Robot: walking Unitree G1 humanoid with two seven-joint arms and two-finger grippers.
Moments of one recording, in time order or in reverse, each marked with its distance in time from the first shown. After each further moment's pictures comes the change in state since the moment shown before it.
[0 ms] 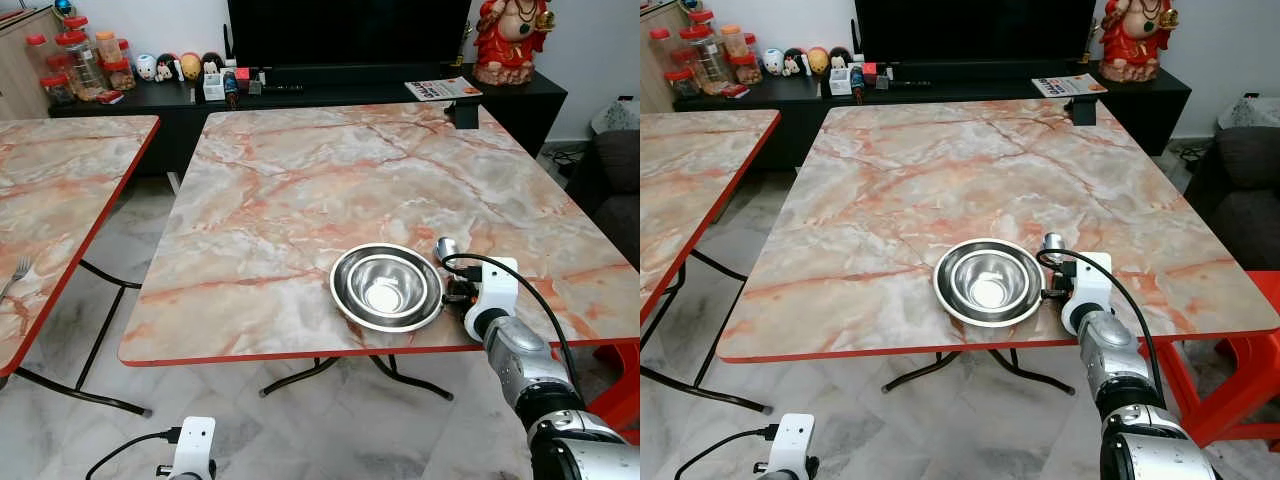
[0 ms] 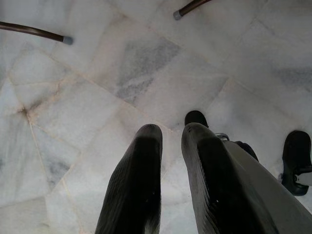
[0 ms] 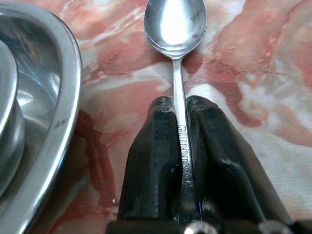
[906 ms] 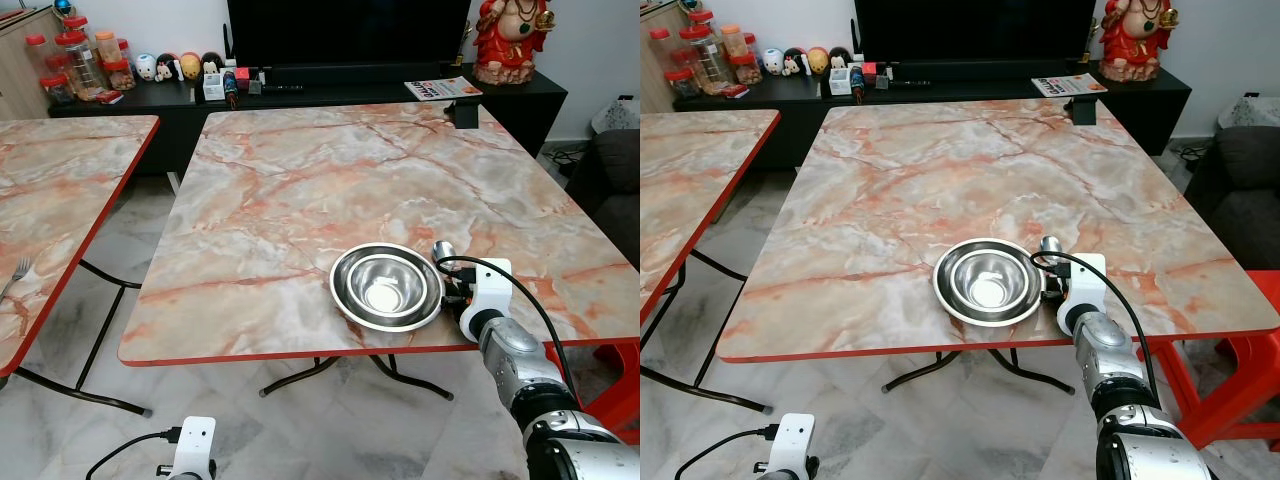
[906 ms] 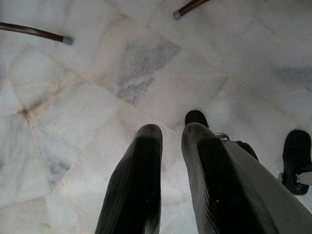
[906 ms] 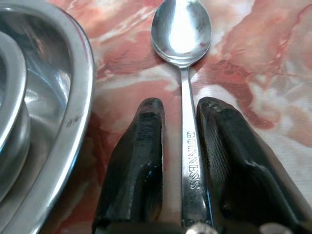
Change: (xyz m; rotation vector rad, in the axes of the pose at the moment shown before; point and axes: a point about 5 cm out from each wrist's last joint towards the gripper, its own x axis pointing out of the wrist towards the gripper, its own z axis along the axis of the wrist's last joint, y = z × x) left arm 0.000 0.000 0.000 0.004 0.000 -0.002; right arm 0.001 0.005 -0.001 -0.017 -0.010 -0.004
